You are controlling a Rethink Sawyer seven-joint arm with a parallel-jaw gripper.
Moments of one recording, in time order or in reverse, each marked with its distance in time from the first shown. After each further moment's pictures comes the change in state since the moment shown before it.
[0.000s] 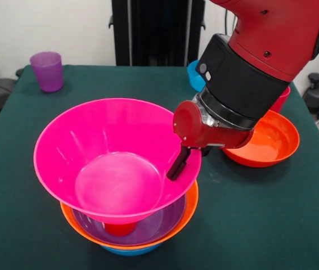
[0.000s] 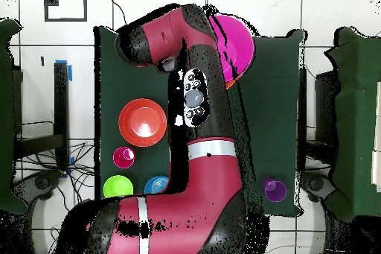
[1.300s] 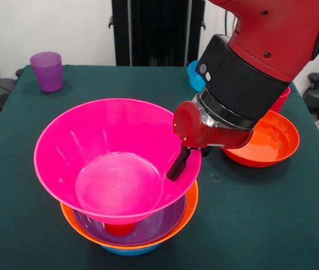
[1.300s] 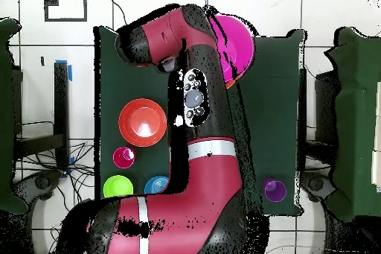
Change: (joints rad) arm 0.000 0.003 0.000 0.000 0.000 0.000 0.000
